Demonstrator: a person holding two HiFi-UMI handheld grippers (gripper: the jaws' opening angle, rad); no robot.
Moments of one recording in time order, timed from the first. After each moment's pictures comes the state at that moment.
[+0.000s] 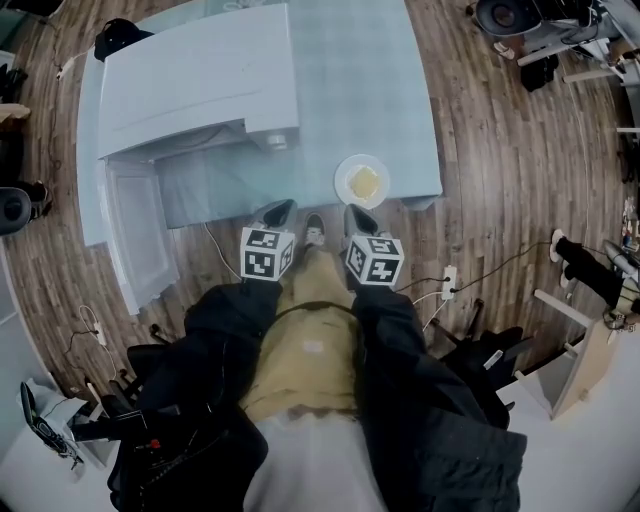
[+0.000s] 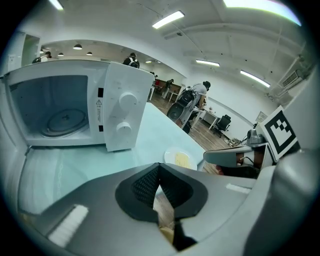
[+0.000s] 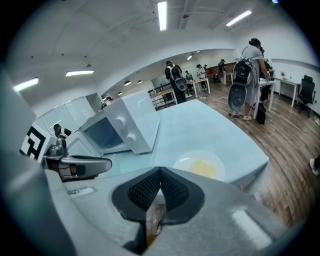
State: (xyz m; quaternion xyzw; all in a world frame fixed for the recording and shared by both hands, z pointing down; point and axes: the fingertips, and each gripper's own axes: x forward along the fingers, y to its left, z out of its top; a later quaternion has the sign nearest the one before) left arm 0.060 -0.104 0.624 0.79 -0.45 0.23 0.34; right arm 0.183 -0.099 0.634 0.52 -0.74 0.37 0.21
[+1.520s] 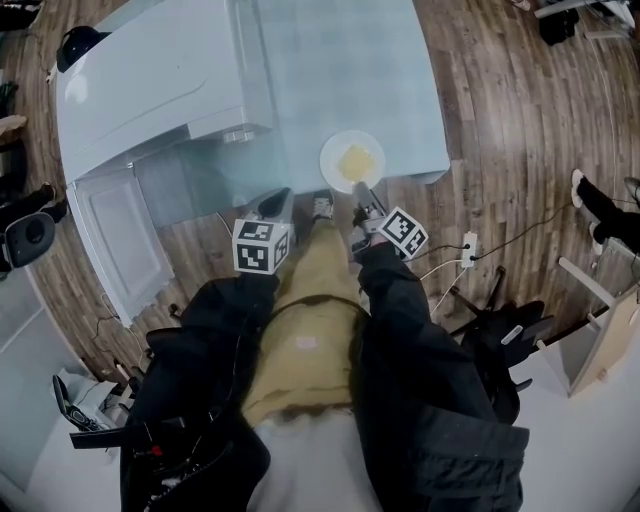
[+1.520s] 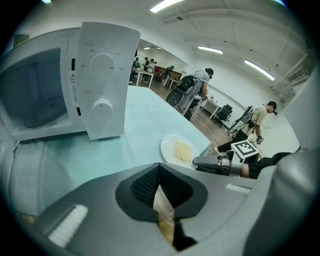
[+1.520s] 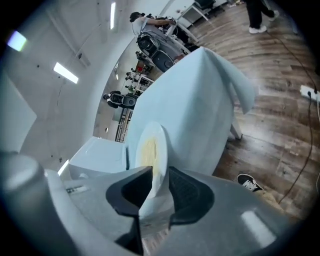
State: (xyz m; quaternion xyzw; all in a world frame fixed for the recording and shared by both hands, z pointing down) left arm 0.099 -0.110 0.672 0.77 -0.43 0.30 0.37; right arm 0.264 -0.096 0.772 0.51 -0.53 0.66 -0.12
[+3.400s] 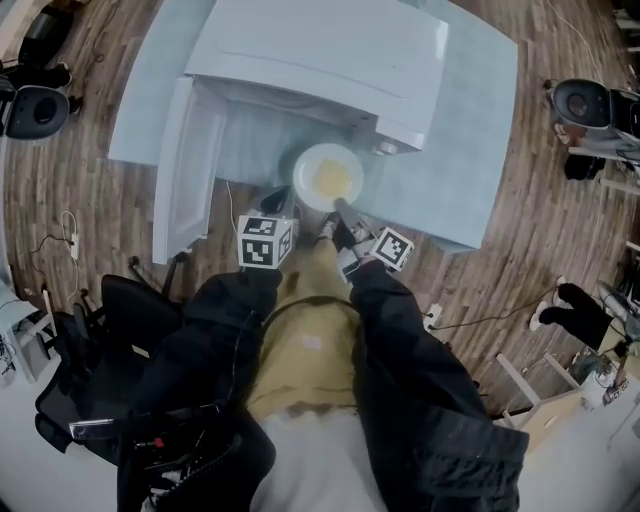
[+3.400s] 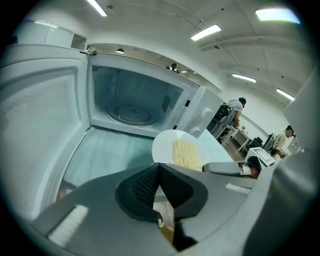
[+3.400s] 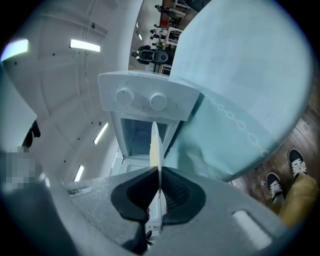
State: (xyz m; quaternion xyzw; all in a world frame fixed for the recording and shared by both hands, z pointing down) left arm -0.115 -0.076 0.643 0.68 -0.60 0.17 0.39; right arm -0.003 -0.094 0.672 0.23 -0.70 0.67 -0.07
